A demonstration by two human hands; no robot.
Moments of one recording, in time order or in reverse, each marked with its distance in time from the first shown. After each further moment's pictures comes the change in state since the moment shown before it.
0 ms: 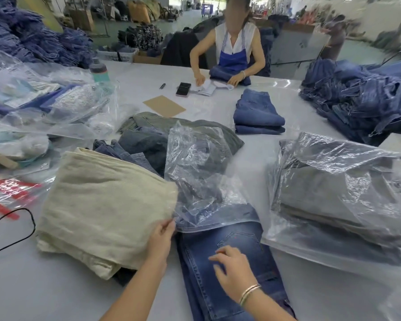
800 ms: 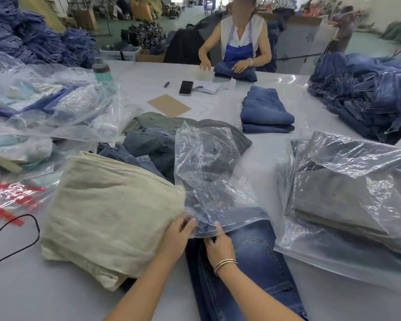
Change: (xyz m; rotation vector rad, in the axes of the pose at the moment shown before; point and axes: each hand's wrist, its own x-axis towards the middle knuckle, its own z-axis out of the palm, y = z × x) left_hand 0.002 0.033 0.009 0.329 -0.254 0.254; right_hand 0.089 -0.033 0.029 0.464 0.091 0.448
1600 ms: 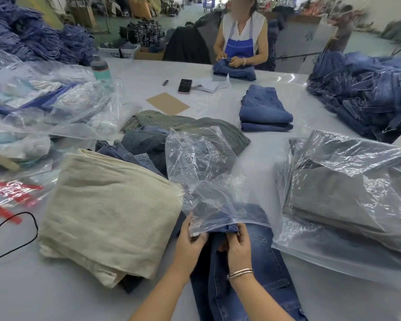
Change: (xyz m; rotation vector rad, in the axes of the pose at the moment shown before) left_hand -0.027 -0.007 0.035 -0.237 0.032 0.049; right_hand -0.026 0.004 -0.027 0.941 0.229 -0.093
